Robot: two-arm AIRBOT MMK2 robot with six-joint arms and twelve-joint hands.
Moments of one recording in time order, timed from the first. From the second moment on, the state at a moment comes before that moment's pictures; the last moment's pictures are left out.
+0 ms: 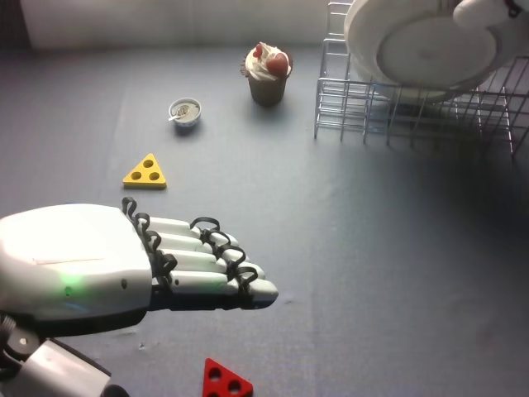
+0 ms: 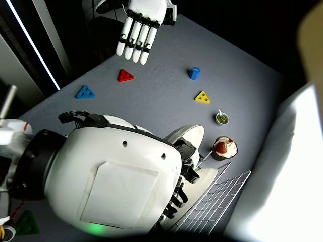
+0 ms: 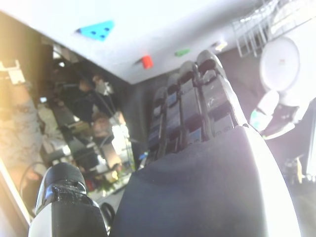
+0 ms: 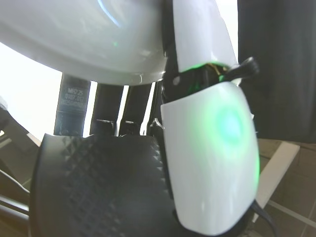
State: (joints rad) left arm 0.63 -0.65 0.80 0.98 -0.69 0.00; right arm -0.03 -0.97 1.31 0.30 -0.02 -0.47
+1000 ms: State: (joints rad) left arm 0.62 -0.64 0.82 0.98 -0.73 0.00; right arm -0.10 -1.02 1.38 0.32 -0.01 -0.44
